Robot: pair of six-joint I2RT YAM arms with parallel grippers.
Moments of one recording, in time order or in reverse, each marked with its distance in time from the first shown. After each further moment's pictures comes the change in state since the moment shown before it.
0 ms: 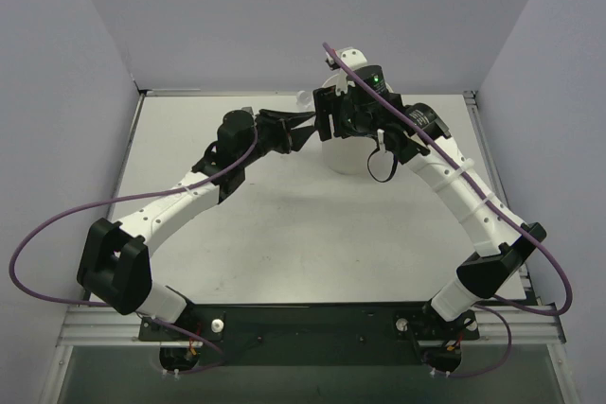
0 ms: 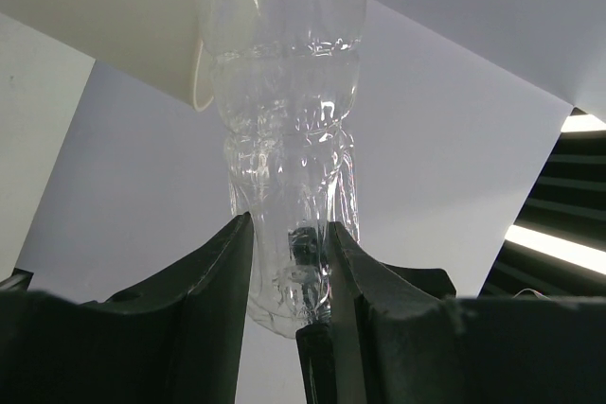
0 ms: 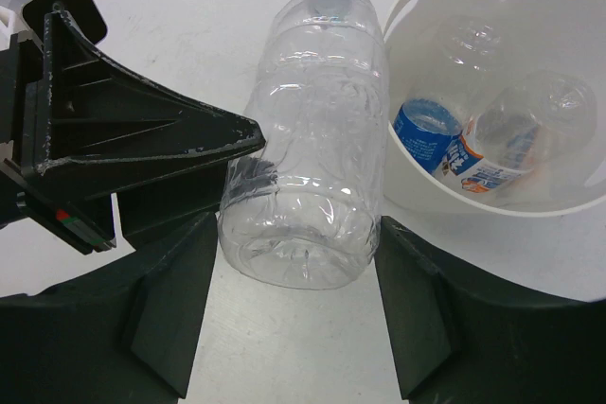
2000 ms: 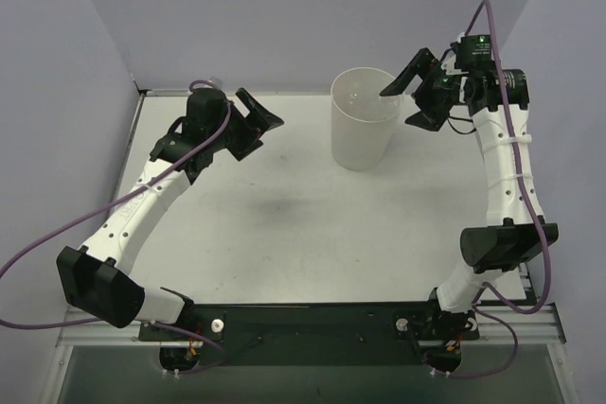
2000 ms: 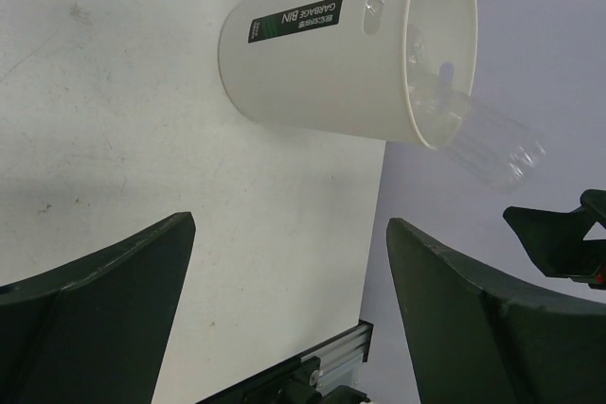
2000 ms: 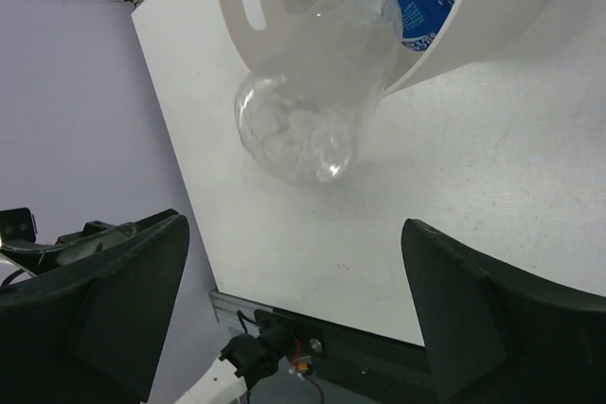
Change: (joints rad) left arm 0.145 -0.090 0.269 -0.720 -0.089 0.894; right arm -0.608 0.097 0.214 -0.359 -0.530 0.568
